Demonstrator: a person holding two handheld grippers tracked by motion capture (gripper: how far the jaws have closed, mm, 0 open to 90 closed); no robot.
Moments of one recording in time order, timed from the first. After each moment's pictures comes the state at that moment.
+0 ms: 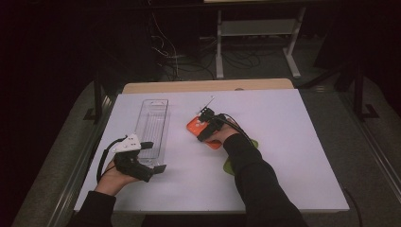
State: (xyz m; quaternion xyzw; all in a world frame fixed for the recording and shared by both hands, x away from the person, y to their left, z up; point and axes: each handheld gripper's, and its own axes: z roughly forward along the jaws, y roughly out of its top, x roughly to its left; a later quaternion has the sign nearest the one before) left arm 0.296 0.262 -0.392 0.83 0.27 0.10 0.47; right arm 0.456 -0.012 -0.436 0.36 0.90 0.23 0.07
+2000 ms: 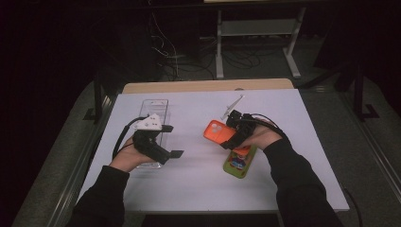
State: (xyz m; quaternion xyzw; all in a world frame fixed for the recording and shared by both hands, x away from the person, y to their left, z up) left arm 0.339 0.204 -0.353 0.86 0.19 0.07 0.46; right arm 0.388 -0.095 -0.365 0.25 0.94 0.25 0.07
